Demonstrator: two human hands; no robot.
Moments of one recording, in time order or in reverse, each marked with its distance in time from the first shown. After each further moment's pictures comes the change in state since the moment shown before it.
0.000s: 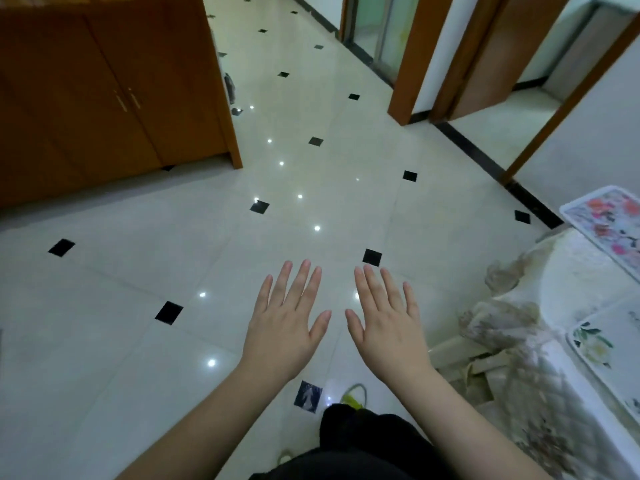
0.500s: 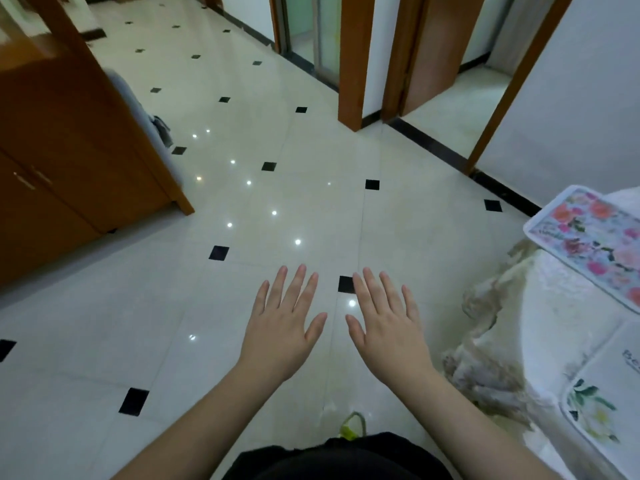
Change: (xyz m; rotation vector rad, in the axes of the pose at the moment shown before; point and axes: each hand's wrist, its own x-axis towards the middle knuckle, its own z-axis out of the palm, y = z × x) left_hand 0.254 0.066 0.023 0.056 -0.099 0.178; right_hand 0.167 0.159 0.013 0.033 -0.026 0.175
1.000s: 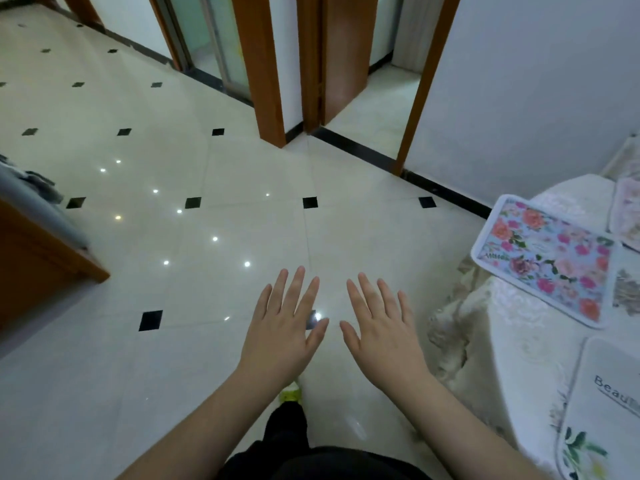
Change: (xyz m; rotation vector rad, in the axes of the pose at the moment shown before) left_hand 0.218 0.035 0.007 -0.062 0.039 0.287; right_hand 0.141 0.093 0.006 -0.045 -0.022 0.285
